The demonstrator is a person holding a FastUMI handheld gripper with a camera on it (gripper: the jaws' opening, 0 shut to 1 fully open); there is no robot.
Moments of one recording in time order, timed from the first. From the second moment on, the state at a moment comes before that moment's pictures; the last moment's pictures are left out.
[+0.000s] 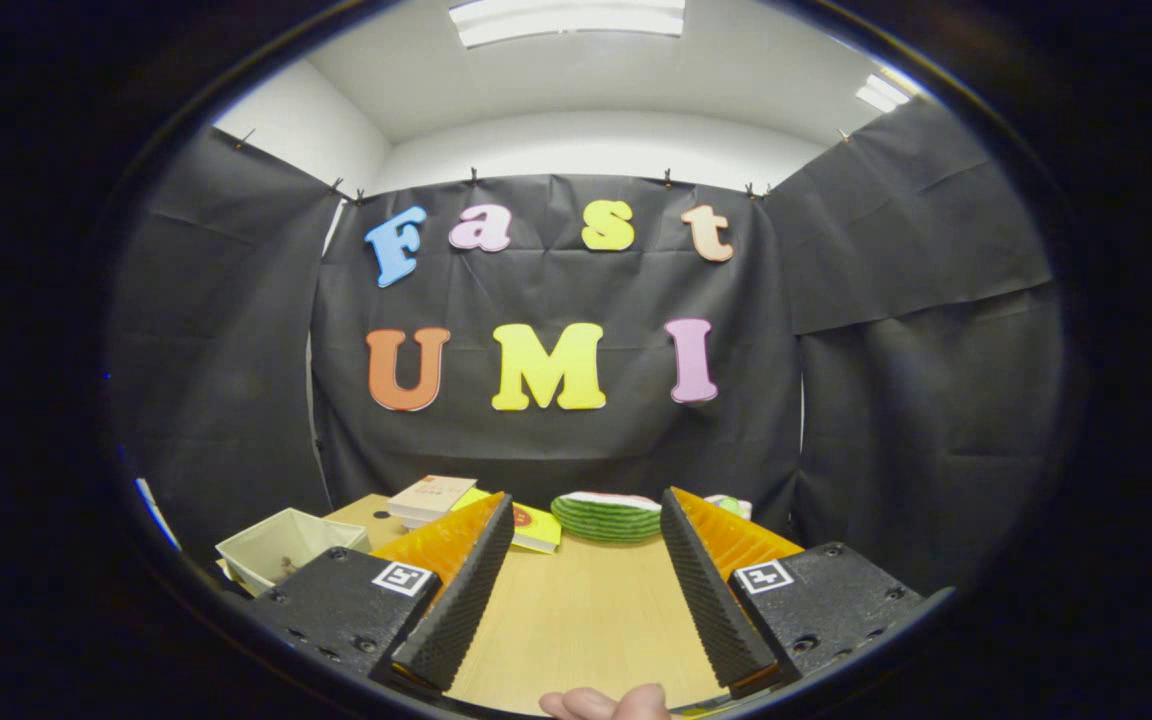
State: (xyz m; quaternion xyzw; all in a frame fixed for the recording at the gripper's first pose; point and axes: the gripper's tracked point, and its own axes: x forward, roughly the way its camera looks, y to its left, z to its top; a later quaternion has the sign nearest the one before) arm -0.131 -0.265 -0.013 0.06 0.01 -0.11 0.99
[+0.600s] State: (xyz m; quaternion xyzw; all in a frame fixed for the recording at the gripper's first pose) arm -0.130 -0.250 0.003 0.06 -0.01 -0.10 0.99
